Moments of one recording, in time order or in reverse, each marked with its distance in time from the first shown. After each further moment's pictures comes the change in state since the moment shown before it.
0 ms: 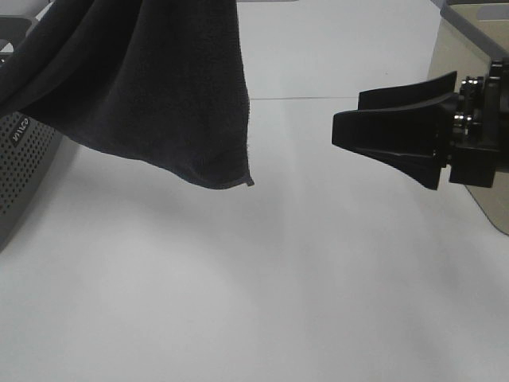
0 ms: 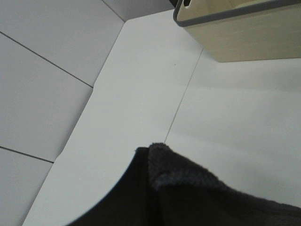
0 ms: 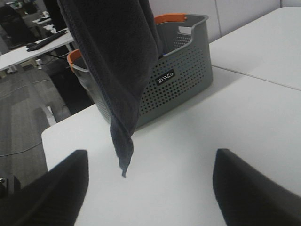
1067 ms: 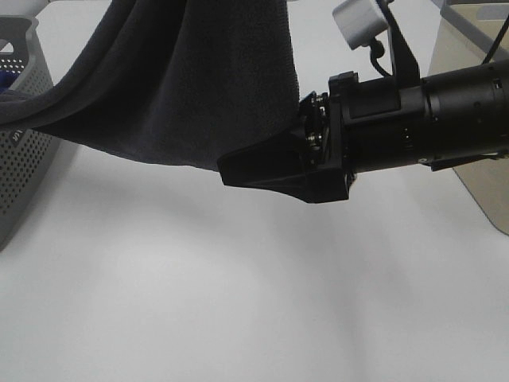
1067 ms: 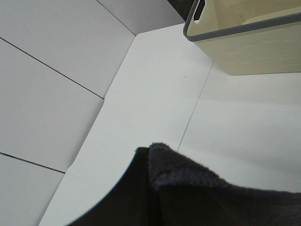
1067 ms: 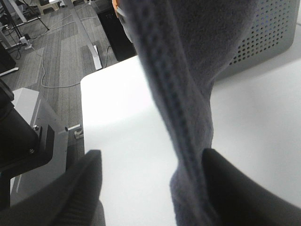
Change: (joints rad) left arm -0.005 0.021 0.000 0.052 -0.066 -0.027; right arm 0.331 0.255 -0.244 -0.125 -0.150 0.098
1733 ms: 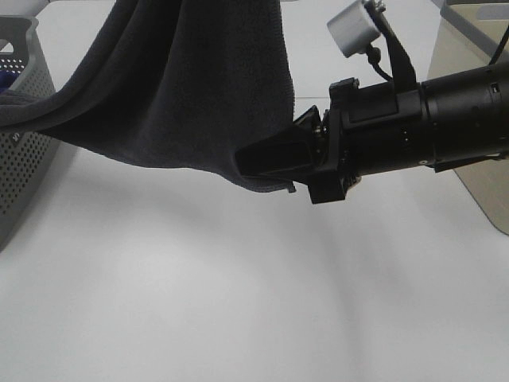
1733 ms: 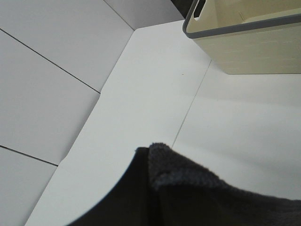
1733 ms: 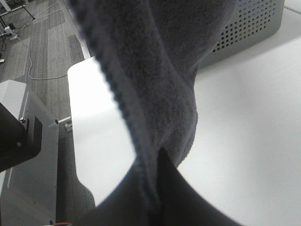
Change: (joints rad) left arm 0.000 0.000 0.000 0.002 0.017 -0.047; right arm 0.000 -0.002 0.000 -0.028 -0.054 0.054
